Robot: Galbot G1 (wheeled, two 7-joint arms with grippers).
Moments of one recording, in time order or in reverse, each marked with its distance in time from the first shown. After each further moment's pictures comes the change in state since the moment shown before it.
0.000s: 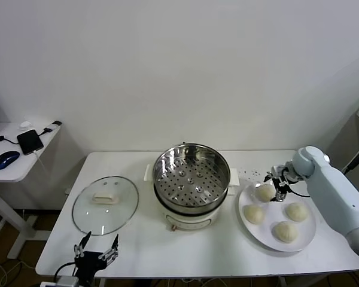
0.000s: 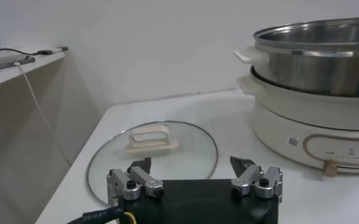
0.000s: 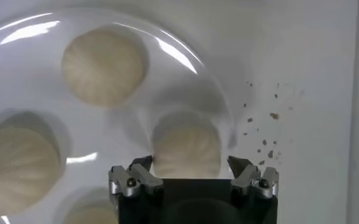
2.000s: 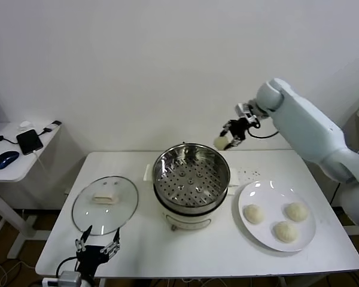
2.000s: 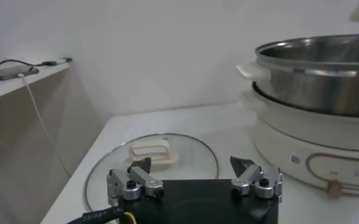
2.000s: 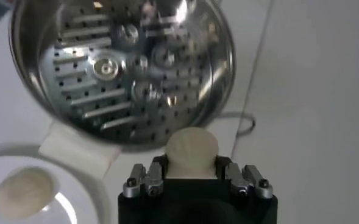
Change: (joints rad) left arm -0.034 -0.028 0.016 -0.008 0.006 -0.006 -0.021; right arm 0.661 0.276 -0.614 -0.198 0.648 0.237 -0.176
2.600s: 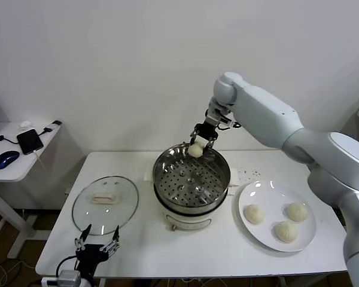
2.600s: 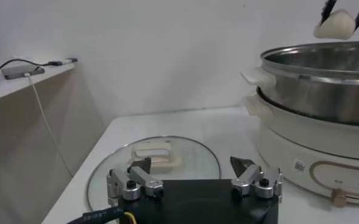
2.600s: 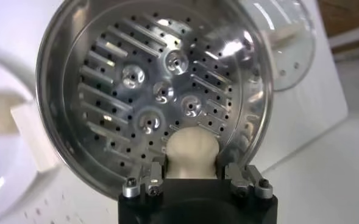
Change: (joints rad) left arm -0.007 -0.009 -0.004 -0.001 -0.008 0.002 -0.005; right arm 0.017 0.123 -0.123 0.053 -0.282 0.416 0.092
